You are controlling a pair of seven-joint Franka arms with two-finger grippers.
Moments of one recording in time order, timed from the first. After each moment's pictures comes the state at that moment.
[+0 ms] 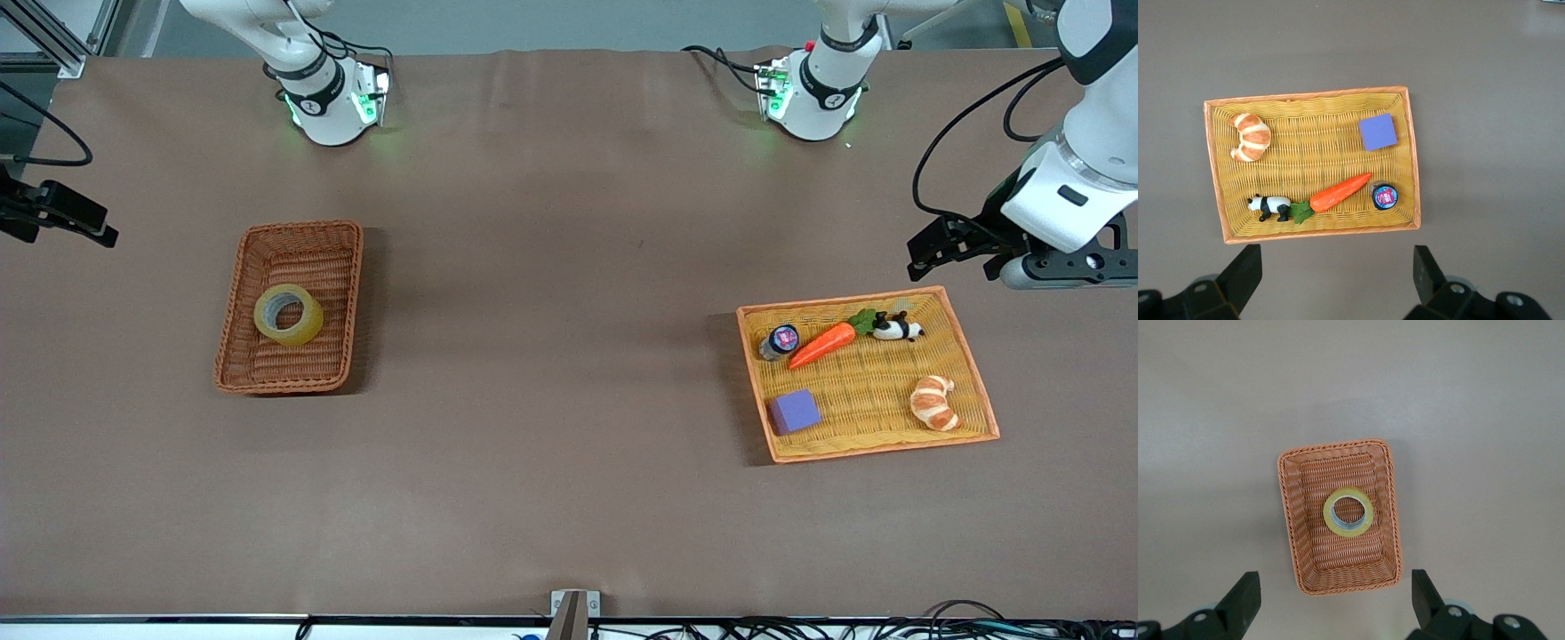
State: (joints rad) left arm -0.10 0.00 -0.04 -1.68 -0.02 1.77 -0.16; right arm 0.04 0.03 -0.10 -1.48 0.01 1.49 0.02
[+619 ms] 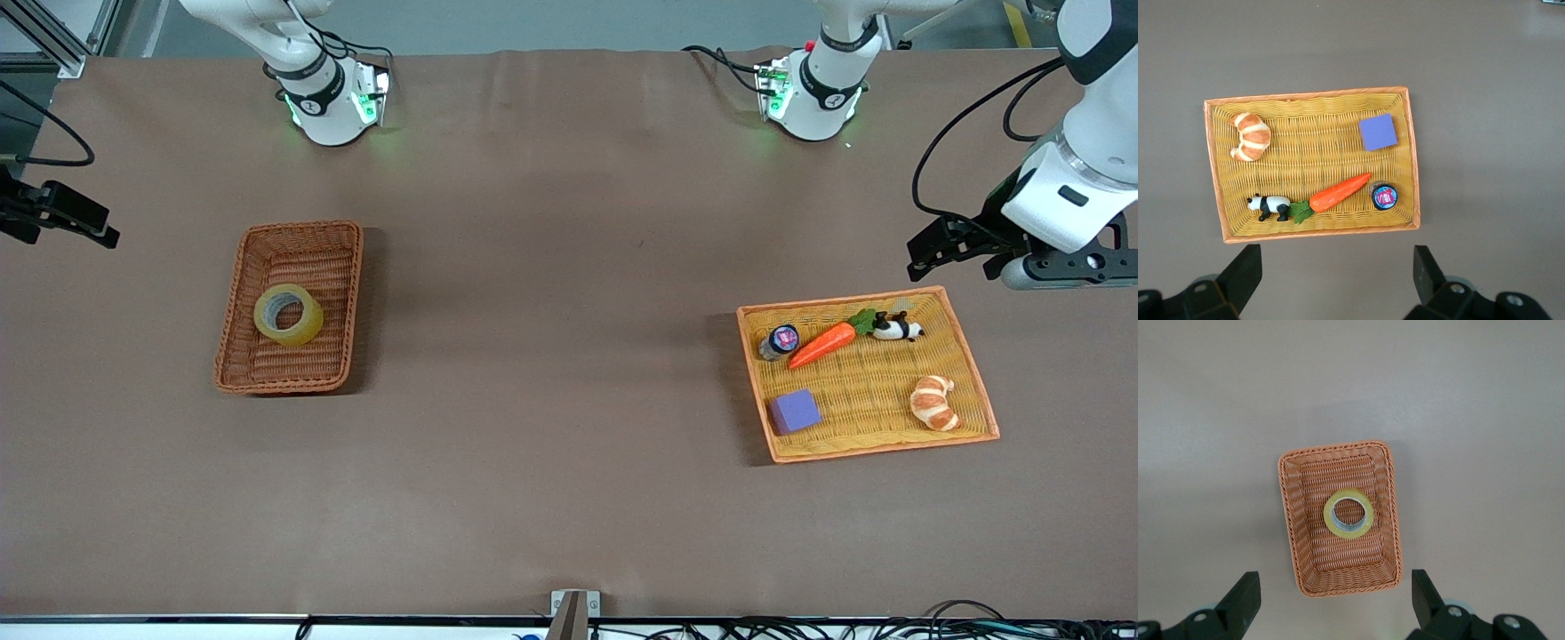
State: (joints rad) left arm -0.10 0.00 -0.04 -1.68 -0.02 1.77 -0.16; right arm 0.04 0.03 -0.10 -1.48 0.01 1.49 0.02
